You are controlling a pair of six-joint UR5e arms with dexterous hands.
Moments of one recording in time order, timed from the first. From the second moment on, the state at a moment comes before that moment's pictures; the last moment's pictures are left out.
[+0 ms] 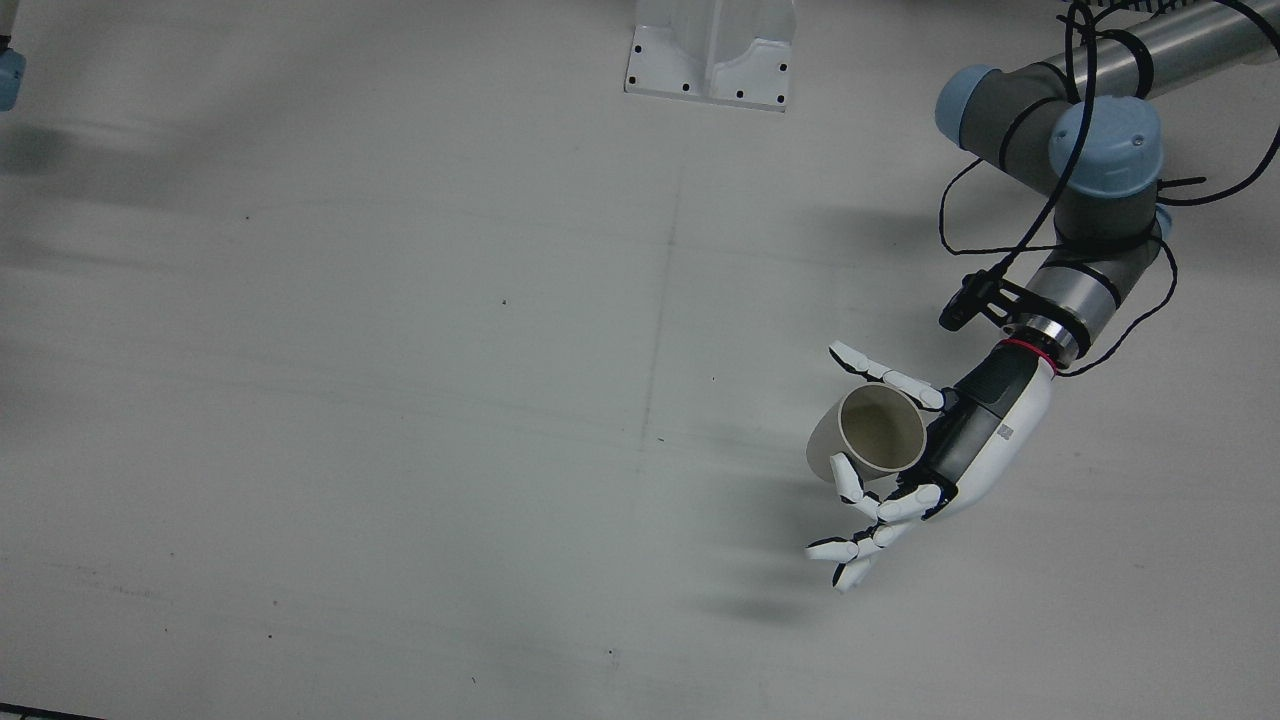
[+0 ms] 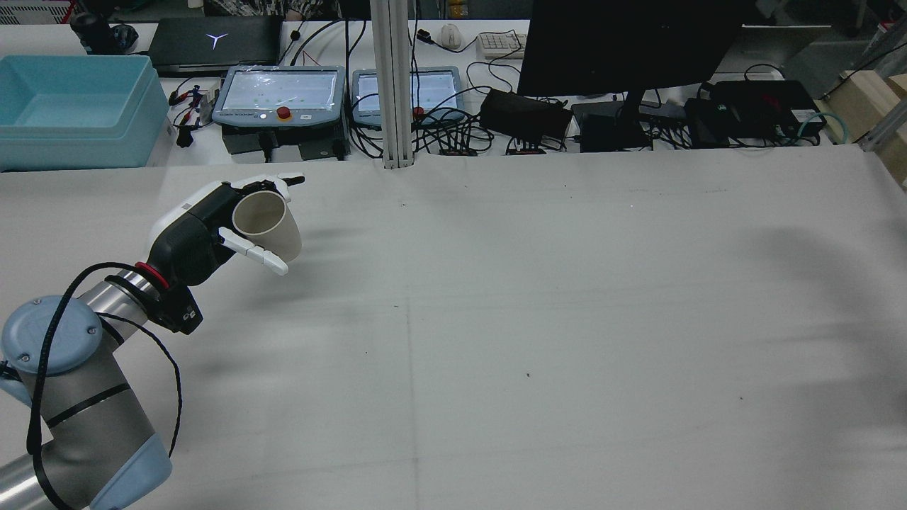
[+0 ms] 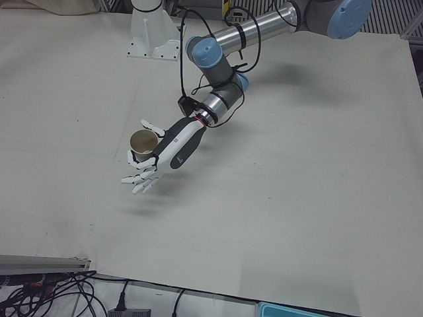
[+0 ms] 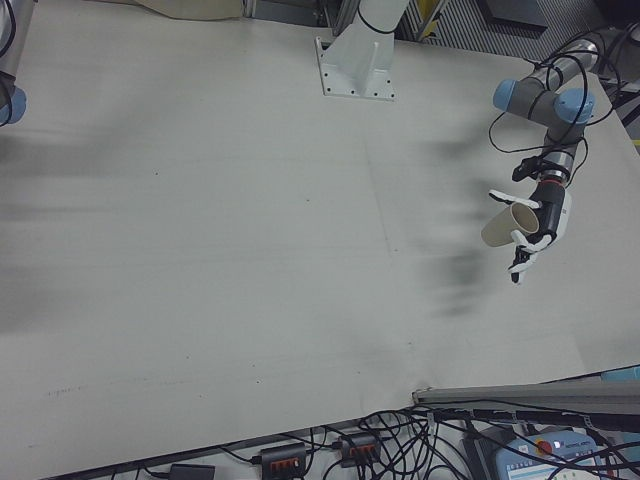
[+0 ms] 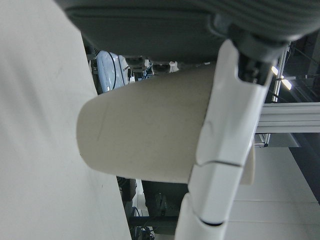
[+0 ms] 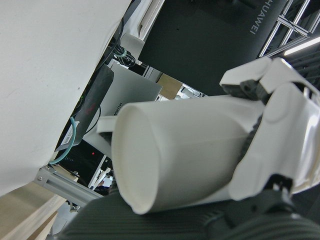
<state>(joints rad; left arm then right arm) -0.70 -2.02 -1.70 0.27 1.20 0.23 1.40 -1.43 0.82 -2.52 -1.33 -0.47</state>
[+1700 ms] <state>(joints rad) -0.86 -1.77 -1.34 -0.17 1.20 0.30 1.34 -1.40 0.94 -2.56 -1.28 -0.27</state>
